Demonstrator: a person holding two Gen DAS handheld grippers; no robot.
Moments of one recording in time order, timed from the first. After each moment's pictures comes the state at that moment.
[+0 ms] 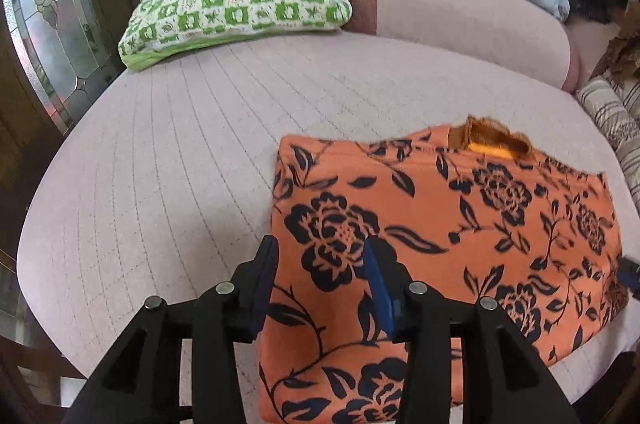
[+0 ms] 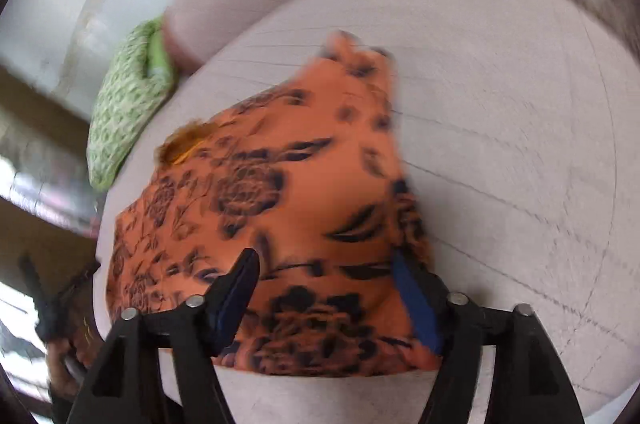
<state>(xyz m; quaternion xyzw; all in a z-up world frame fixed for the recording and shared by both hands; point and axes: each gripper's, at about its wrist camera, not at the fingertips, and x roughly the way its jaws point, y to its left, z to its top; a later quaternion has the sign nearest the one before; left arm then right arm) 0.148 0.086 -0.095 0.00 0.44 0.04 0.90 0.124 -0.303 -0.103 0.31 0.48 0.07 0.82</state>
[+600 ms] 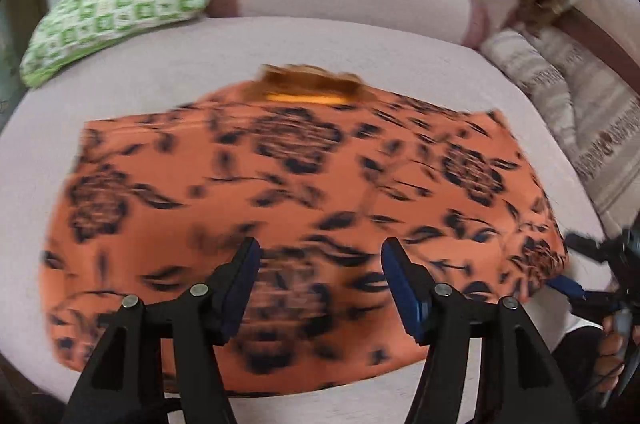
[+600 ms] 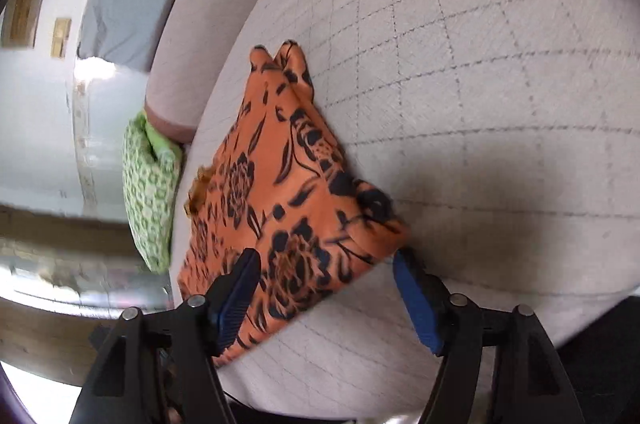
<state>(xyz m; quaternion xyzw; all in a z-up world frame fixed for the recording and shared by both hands) 0.128 -0.069 -0.115 0.00 0.46 -0.11 0.88 0.058 -0.333 -0.131 0.50 0.44 0.04 0.74</state>
